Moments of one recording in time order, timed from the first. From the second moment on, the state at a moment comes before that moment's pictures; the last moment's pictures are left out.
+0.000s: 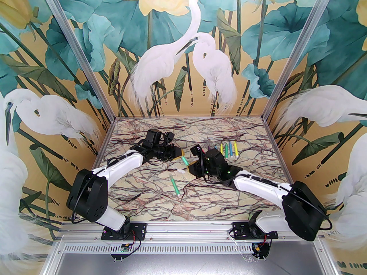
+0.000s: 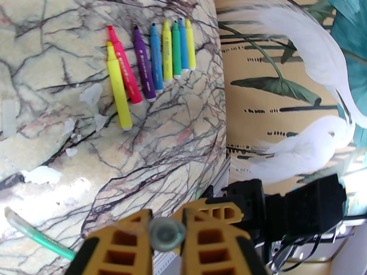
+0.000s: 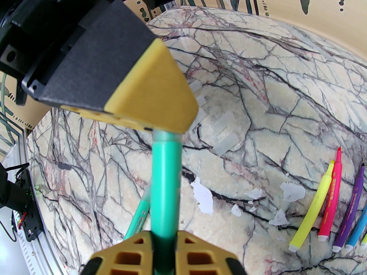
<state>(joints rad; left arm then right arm) -0.42 1.57 1.06 -0.25 0.76 -0.71 0.72 1.37 0.75 0.03 -0.33 0.23</state>
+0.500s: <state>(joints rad) -0.39 1.53 1.06 -0.20 0.81 -0.59 0.71 1.47 0.88 -0.13 -0.45 0.23</state>
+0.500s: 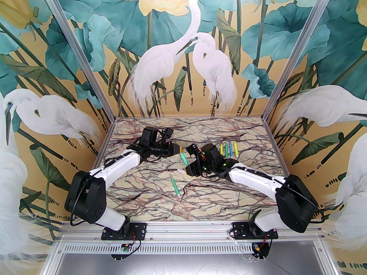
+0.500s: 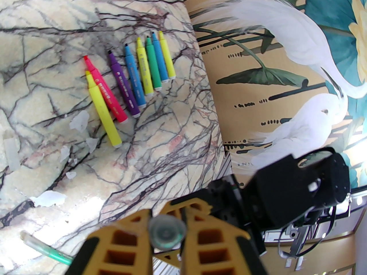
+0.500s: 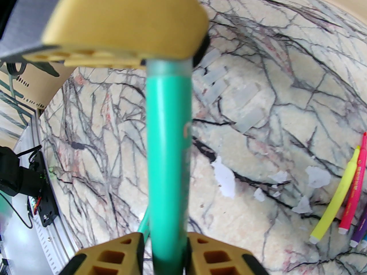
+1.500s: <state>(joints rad) -0.39 1.53 1.05 -0.22 0.87 -0.65 0.69 1.40 0.80 -0.05 -0.45 0.22</state>
